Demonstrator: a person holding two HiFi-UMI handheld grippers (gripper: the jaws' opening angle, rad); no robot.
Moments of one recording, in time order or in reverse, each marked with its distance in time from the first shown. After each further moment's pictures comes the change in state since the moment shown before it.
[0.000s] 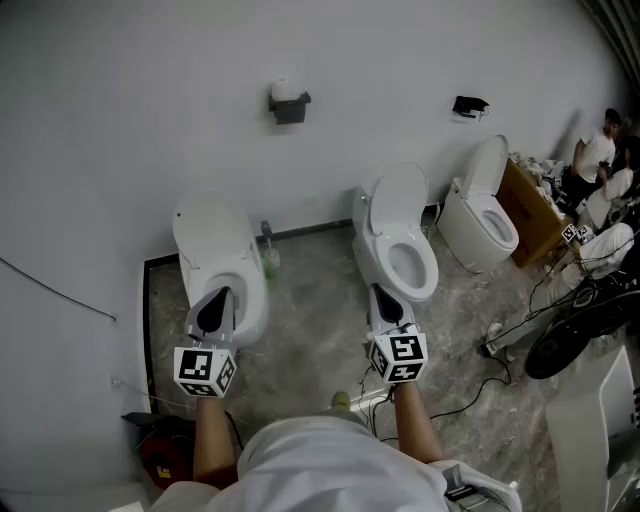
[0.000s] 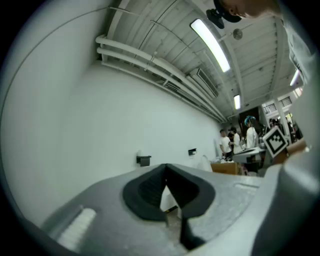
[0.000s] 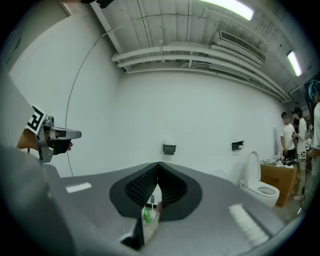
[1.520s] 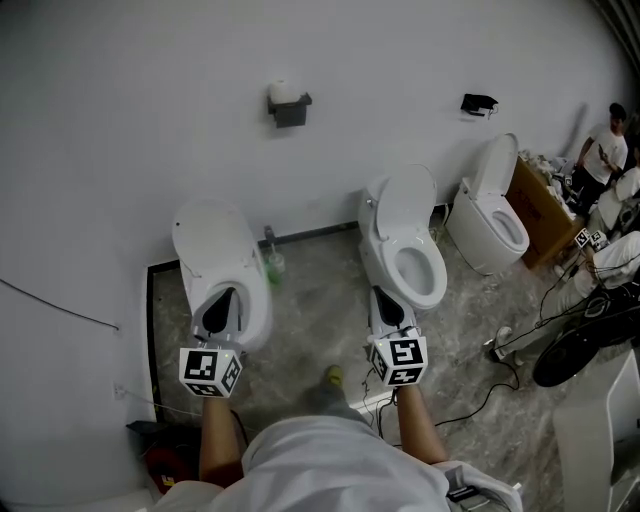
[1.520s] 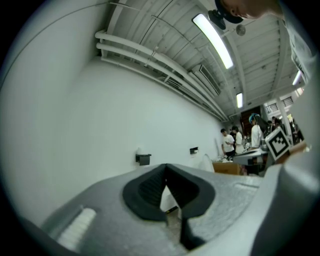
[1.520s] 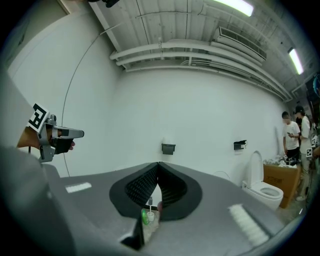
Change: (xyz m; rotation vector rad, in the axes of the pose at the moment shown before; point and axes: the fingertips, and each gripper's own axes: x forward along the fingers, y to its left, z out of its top) left arm 0.074 0.010 -0.015 -0.005 0.022 0.003; right arm 0.061 -0.033 -0.012 0.007 -0.001 0.007
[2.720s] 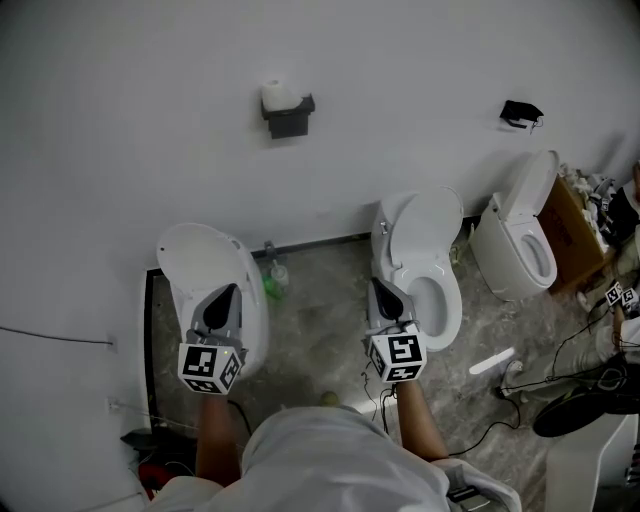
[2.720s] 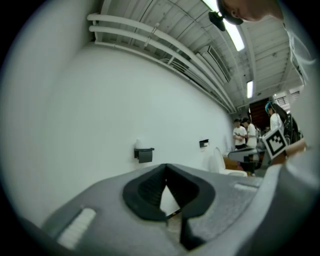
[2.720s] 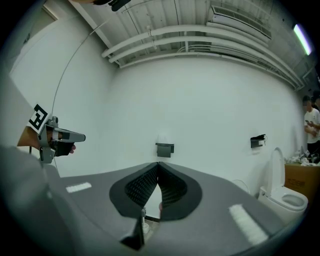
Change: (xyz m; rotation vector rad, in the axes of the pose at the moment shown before) left arm 0.274 0.041 -0.037 -0.005 0.089 0.056; right arm 0.254 -0.155 -0.009 0.009 -0.001 0.108
